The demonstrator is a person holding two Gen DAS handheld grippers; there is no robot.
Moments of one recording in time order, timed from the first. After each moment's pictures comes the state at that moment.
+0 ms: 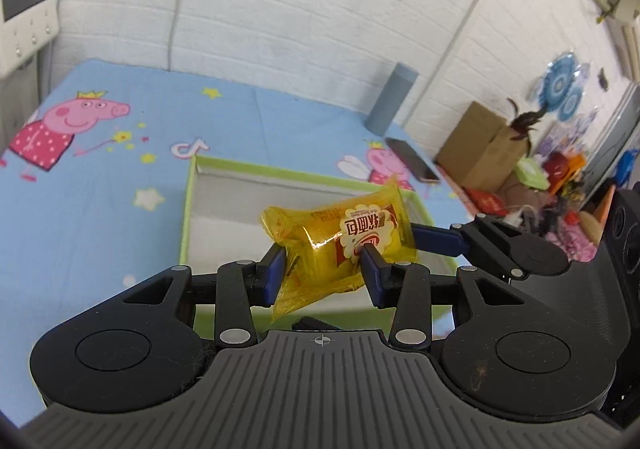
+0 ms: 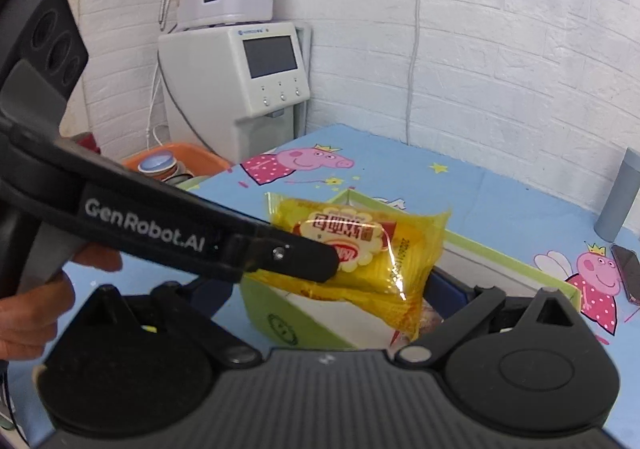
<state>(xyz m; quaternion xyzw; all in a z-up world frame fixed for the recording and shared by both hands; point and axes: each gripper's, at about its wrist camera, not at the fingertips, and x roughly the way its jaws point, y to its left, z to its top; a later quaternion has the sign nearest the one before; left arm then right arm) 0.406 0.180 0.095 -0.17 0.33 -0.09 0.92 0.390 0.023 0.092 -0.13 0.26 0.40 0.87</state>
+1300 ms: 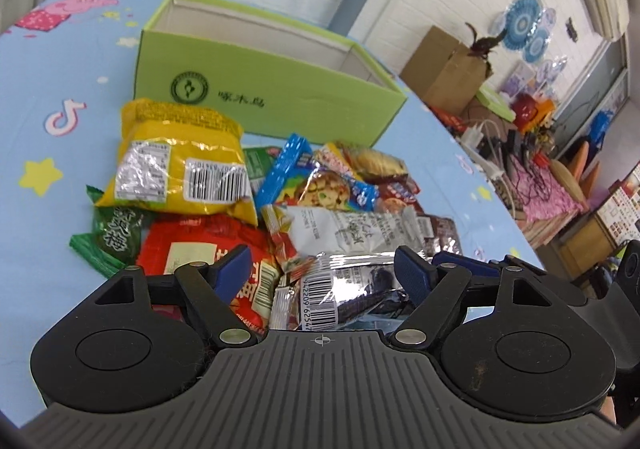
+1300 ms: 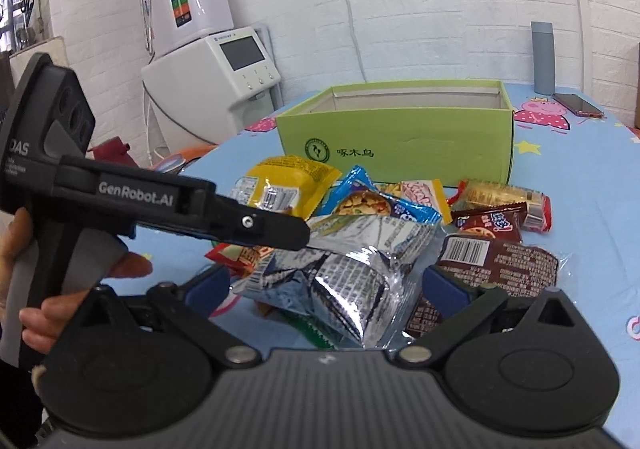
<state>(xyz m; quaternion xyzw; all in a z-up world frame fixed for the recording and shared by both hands) 0.242 0.107 0.011 -0.18 0.37 -0.14 0.90 0.213 -0.112 0.007 0.00 0.29 0.34 0.89</state>
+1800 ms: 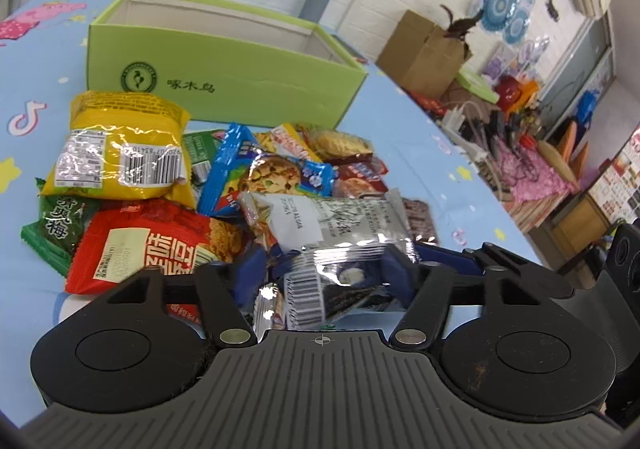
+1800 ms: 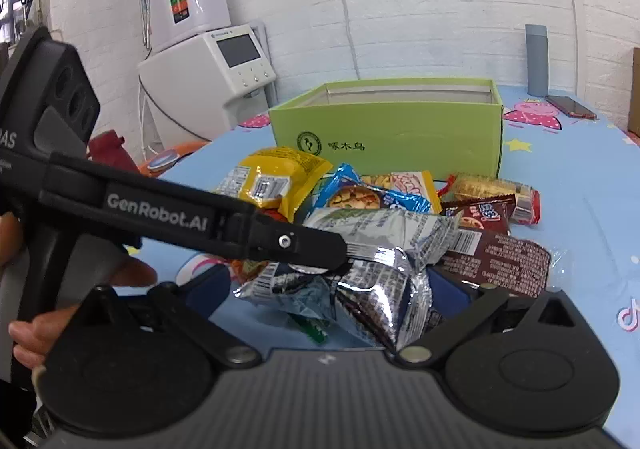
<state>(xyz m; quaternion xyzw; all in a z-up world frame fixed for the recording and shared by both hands) 0.241 0.074 0.006 -0.16 0.38 -0.16 0.90 0.207 -0.120 -0.002 0.00 0.29 0.34 0.90</state>
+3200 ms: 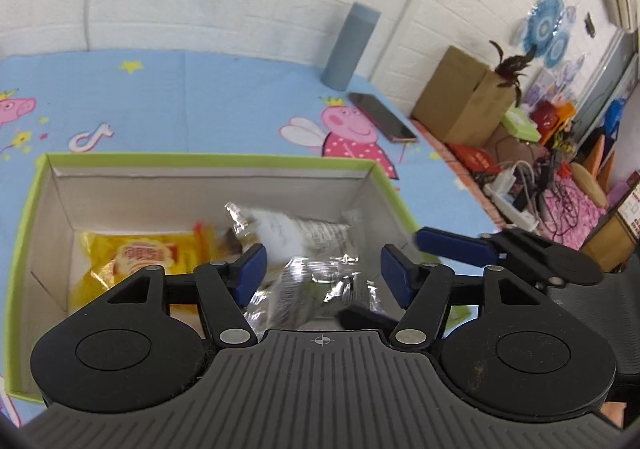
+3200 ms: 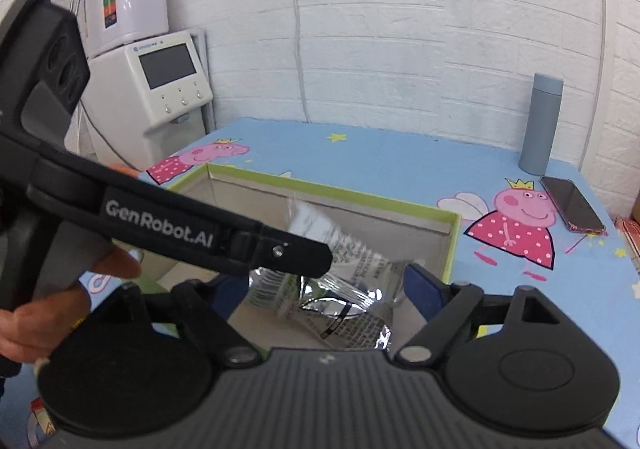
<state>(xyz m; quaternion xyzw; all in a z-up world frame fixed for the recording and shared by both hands) 0.483 0.094 0.057 -0.13 0.37 -0.15 0.91 0.446 -0.084 0.051 -0.07 0.27 0.32 0.91</state>
